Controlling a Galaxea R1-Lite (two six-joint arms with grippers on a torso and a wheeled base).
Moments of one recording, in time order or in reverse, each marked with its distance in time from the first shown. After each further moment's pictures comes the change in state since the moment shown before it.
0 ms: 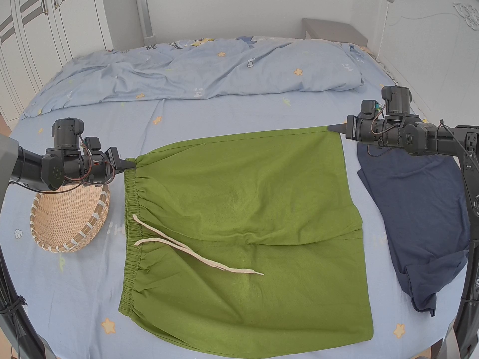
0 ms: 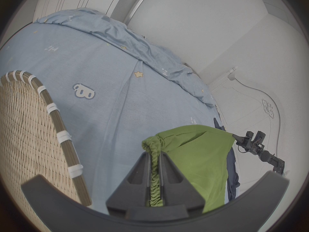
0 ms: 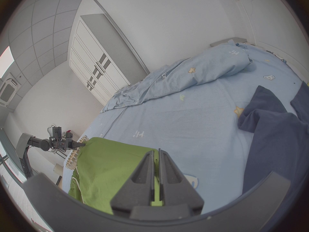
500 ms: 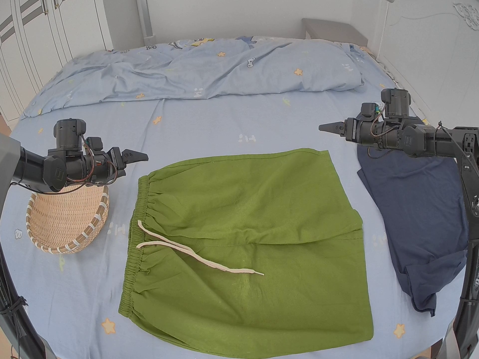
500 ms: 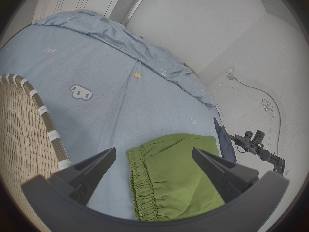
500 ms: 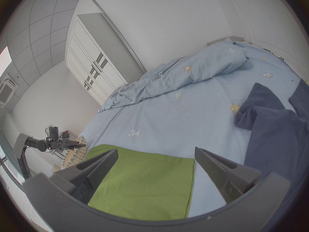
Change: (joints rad) left arm -0.015 0.004 0.010 -0.029 0.008 -0.001; right arm 0.003 0.016 -0.004 0.000 -0.013 -0.001
